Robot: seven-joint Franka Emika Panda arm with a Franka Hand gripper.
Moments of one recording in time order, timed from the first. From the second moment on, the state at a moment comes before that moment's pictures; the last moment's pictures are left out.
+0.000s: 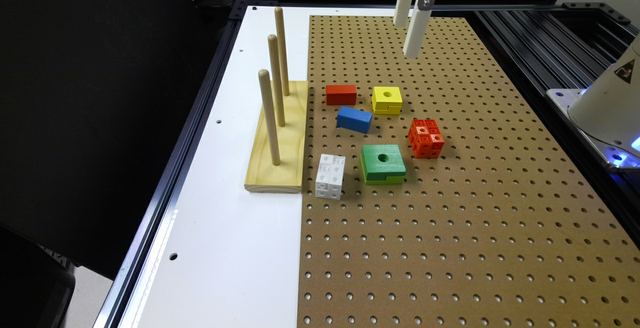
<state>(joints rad) 0.00 -0.23 0.03 -2.55 0.02 2.35 0.80</state>
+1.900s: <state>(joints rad) 0.00 0.08 0.03 -2.49 0.02 2.56 0.80</state>
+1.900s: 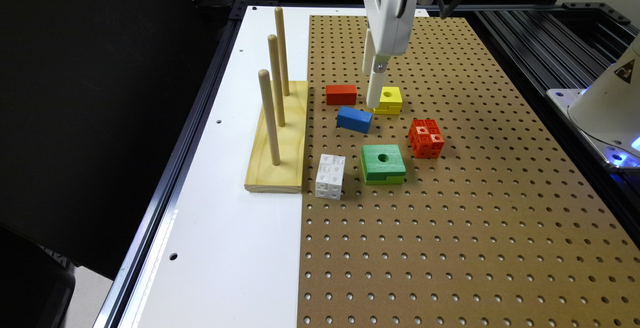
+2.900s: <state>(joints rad) 0.00 0.21 0.03 -2.48 0.02 2.69 0.80</state>
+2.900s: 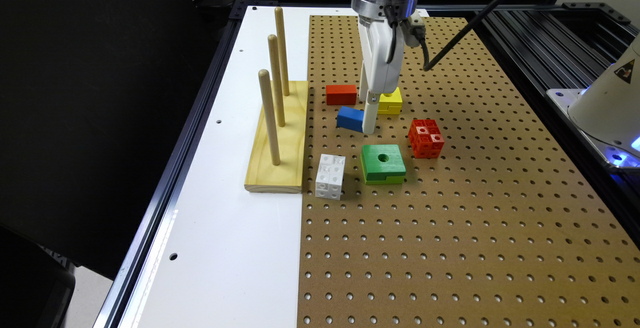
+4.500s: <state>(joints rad) 0.00 0.26 0.04 -2.47 0.02 2.74 0.80</state>
